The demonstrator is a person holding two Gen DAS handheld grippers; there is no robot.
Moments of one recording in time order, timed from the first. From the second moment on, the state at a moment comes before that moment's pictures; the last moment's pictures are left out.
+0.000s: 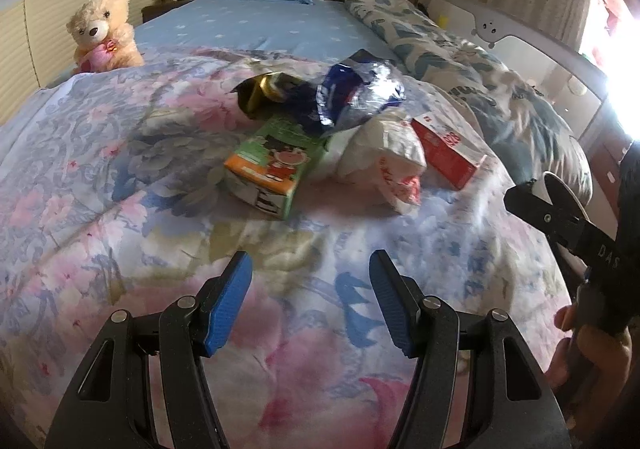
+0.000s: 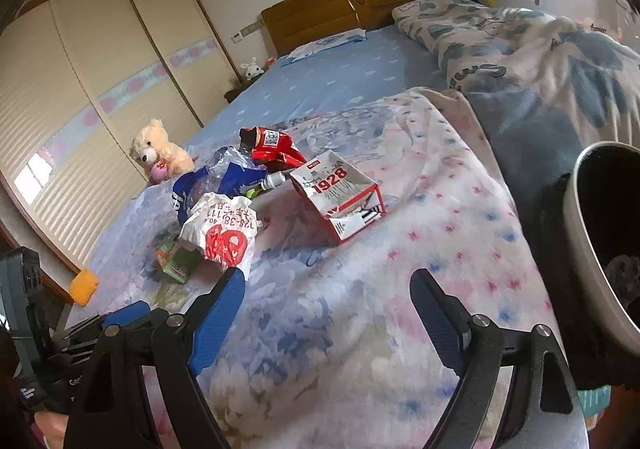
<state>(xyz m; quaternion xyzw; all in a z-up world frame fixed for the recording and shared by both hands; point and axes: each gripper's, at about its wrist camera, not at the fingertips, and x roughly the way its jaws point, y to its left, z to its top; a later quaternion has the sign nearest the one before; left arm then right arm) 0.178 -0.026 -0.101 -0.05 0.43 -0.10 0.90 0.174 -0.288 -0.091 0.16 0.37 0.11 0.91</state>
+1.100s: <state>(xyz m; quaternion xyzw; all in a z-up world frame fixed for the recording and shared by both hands) 0.243 -0.016 -0.111 -0.01 0.44 -0.08 0.90 0.264 -0.264 -0.110 0.06 0.42 0.10 0.90</state>
